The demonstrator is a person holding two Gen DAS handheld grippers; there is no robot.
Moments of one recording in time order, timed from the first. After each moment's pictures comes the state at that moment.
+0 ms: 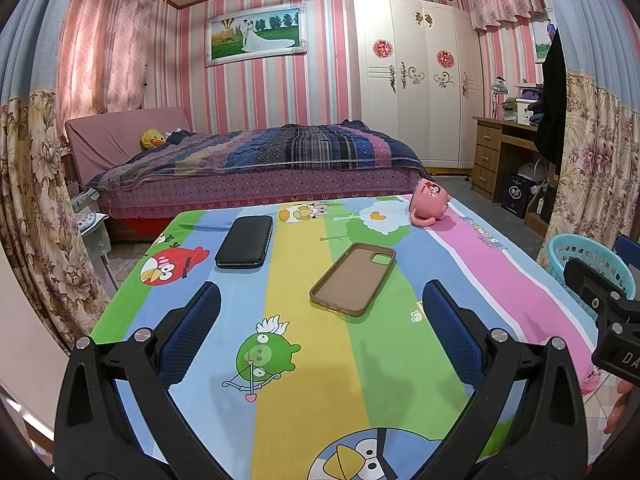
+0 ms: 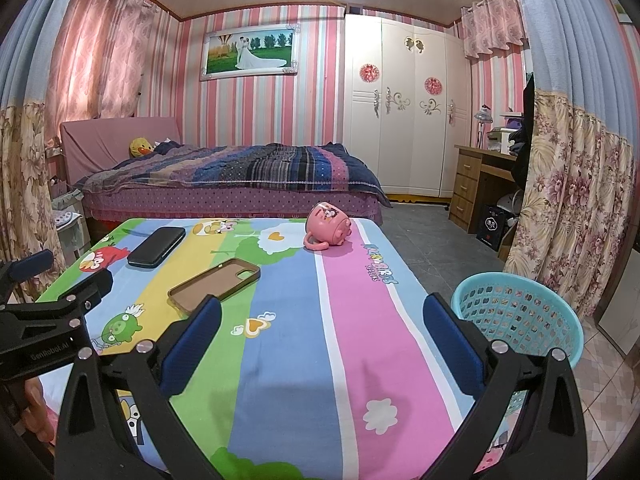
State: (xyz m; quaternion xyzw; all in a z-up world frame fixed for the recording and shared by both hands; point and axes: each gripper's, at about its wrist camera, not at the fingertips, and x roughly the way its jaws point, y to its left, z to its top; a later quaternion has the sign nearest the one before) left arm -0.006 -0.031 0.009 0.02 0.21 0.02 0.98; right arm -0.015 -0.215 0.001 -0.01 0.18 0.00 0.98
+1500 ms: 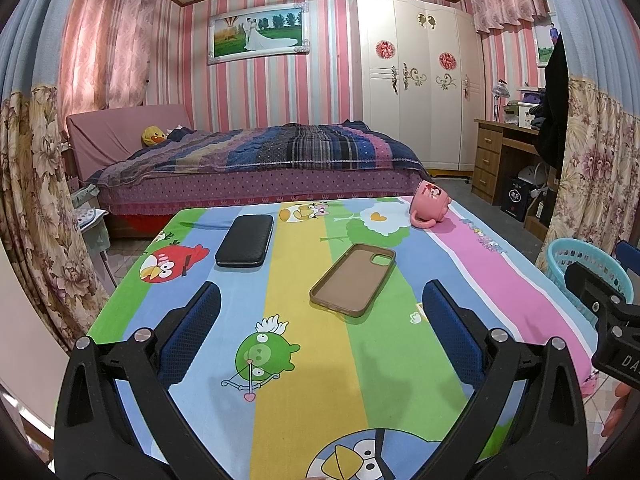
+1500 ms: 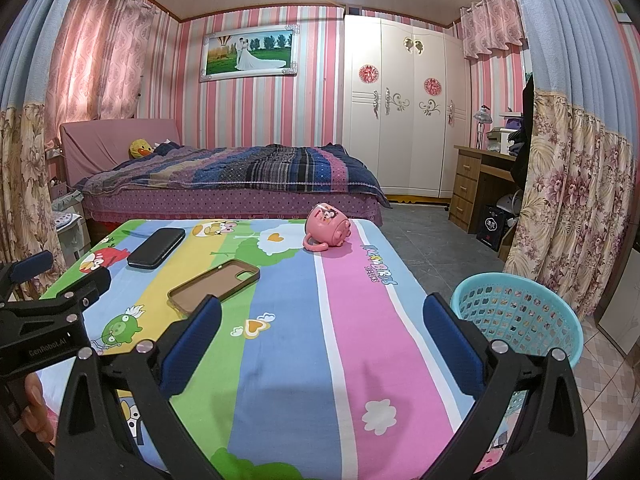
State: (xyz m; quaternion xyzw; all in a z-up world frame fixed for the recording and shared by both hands) left arm -0.005 -0.030 0.011 0.02 0.21 0.02 0.98; right arm -0.016 -0.216 0.000 -0.01 0.18 0.00 0.98
